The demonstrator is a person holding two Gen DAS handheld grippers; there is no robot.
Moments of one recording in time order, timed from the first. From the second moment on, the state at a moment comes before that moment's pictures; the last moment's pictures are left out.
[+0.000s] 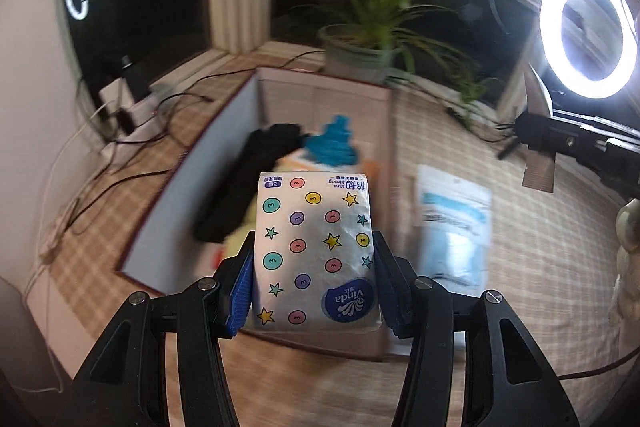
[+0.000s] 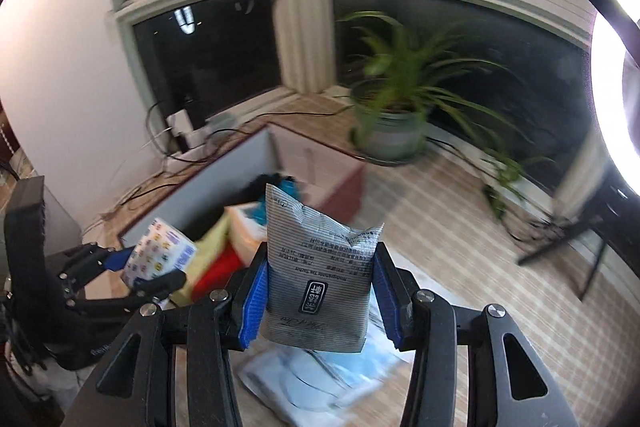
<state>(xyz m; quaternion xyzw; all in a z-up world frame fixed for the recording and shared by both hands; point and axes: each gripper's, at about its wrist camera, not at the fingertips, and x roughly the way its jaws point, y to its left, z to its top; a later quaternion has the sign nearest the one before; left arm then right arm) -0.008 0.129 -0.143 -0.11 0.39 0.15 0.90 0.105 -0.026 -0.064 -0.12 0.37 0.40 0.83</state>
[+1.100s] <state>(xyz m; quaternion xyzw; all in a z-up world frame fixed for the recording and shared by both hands) -0.002 0.186 -0.155 -0.15 0.40 0.14 0.89 0.131 0.085 -0.095 -0.10 0.43 0.44 0.78</state>
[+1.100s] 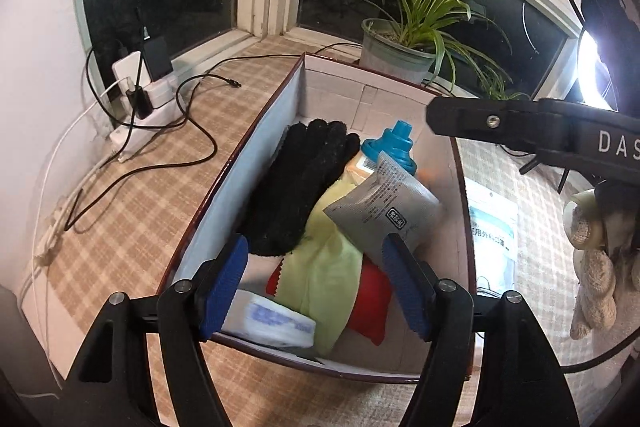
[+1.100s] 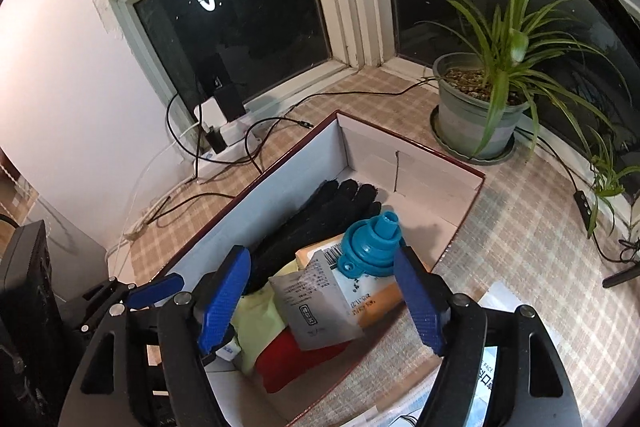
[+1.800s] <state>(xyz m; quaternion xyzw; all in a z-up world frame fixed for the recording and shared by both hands) -0.007 0.099 -0.120 -0.14 0.38 0.02 0.92 0.158 -0.073 -0.098 -0.01 0.43 0.38 0.81</state>
